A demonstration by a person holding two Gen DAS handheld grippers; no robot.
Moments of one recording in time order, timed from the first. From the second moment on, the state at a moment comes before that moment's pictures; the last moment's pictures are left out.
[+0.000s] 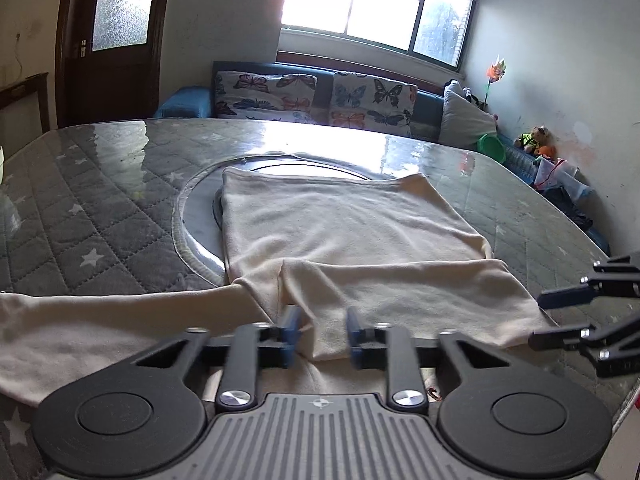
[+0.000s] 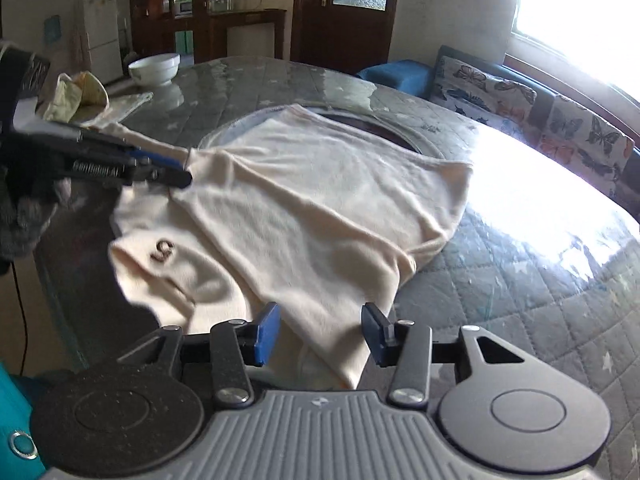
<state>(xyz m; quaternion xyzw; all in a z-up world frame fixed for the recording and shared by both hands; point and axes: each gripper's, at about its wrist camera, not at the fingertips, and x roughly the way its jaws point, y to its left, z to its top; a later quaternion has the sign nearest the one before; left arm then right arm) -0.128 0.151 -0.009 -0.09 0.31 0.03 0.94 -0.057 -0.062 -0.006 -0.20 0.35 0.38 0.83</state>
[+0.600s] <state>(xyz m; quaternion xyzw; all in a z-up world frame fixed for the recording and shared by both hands) -0.127 0.137 0.048 -0.05 0.25 -0.01 0.97 -0.072 -0.070 -0.016 -0.25 0.28 0.33 0.87</state>
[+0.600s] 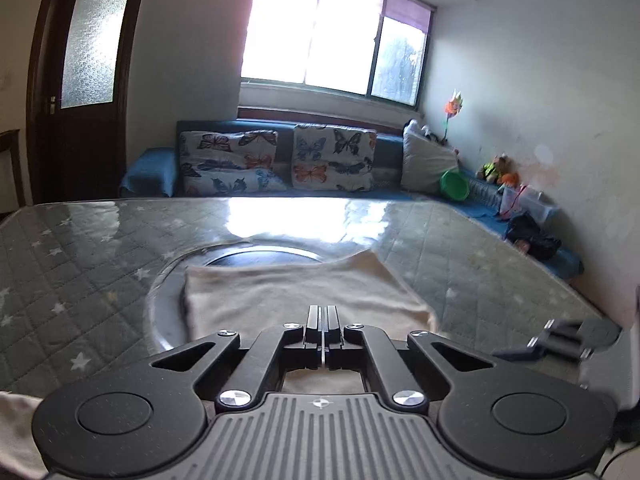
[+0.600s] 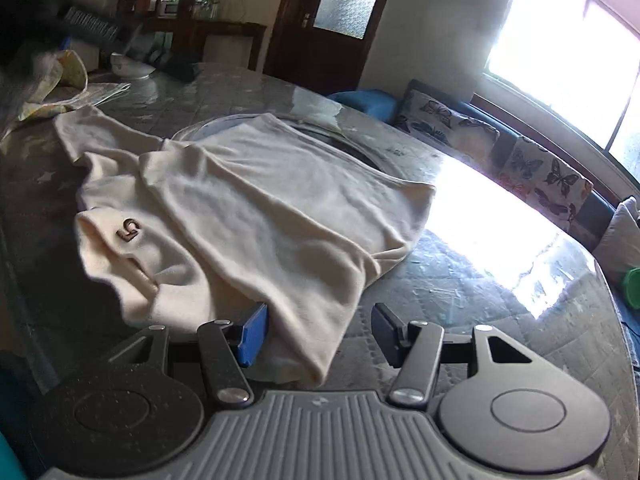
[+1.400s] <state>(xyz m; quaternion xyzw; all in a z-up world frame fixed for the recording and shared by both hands) -0.120 0.141 0.008 -0.05 0.31 0.04 0.95 -0.081 -0.082 -0.013 -0.25 0.24 0.33 0.88</state>
